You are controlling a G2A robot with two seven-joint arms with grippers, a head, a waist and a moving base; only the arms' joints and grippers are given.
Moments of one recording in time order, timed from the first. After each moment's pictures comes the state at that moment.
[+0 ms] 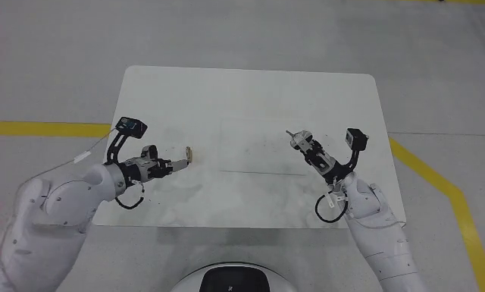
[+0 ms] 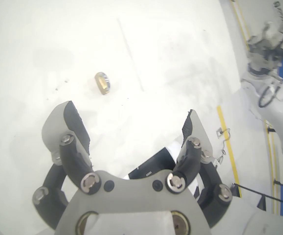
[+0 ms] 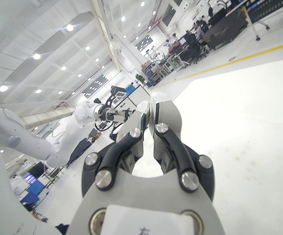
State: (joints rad) left arm 1.43 -0.99 -1.47 -2.01 0.53 0.00 -0.94; right arm -1.33 -1.10 1.36 -1.42 -0.14 -0.97 0.25
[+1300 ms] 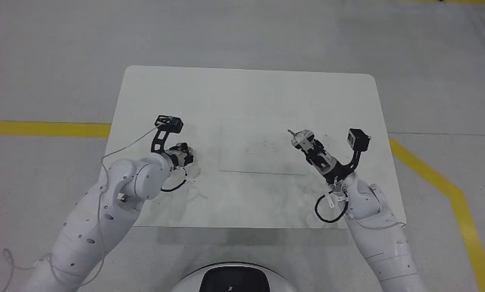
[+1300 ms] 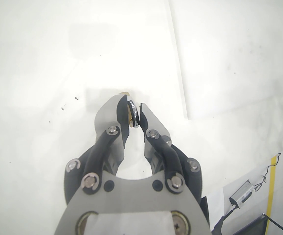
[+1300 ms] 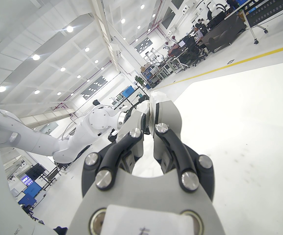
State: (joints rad) left arm 1.11 -1.09 -1.04 -1.70 0.83 0.26 -0.86; right arm -1.33 -1.10 1.36 -1.42 -0.13 -0.97 0.26
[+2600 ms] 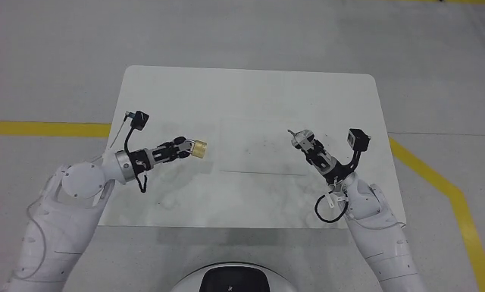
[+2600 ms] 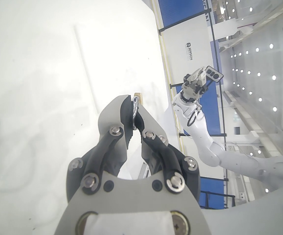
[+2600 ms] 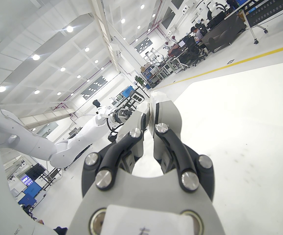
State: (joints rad) left arm 1.26 -1.08 -1.40 -1.57 -0.02 -0.21 -0.92; right arm -1.33 -1.10 1.36 -1.42 -0.13 -0.97 0.26
